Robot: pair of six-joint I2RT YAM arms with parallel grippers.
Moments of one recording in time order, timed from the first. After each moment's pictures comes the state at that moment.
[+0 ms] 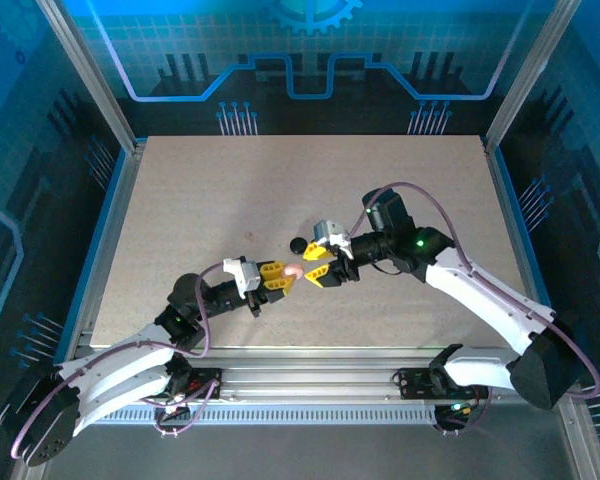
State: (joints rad) left arm -0.67 0.84 0.21 0.76 0.50 -0.03; right arm 0.63 1.25 1.04 -0.45 -0.93 -0.55
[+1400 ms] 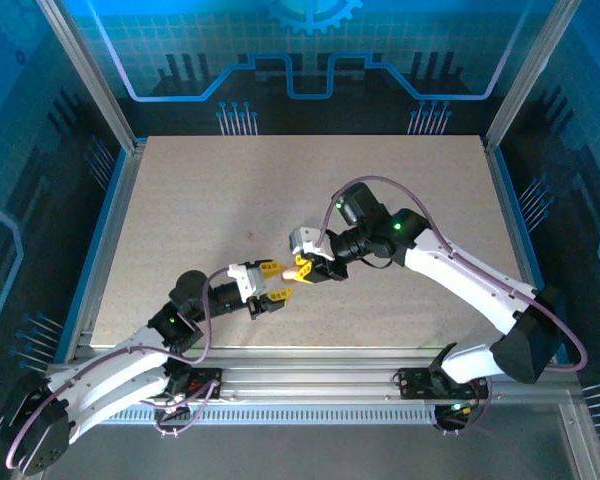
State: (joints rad) left arm -0.67 0.75 0.25 0.49 0.48 0.13; right arm 0.75 1.40 1.27 -0.76 -0.71 -0.72
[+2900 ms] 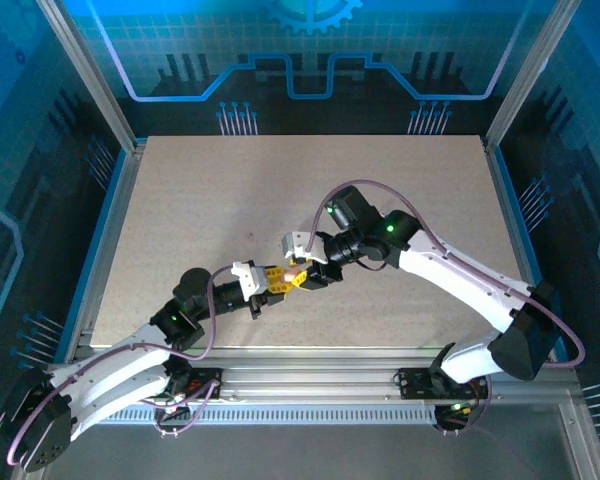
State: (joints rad) left arm -0.67 0.78 0.26 0.48 0.48 0.12; right arm 0.79 1.42 1.29 -0.76 -0.62 -0.70
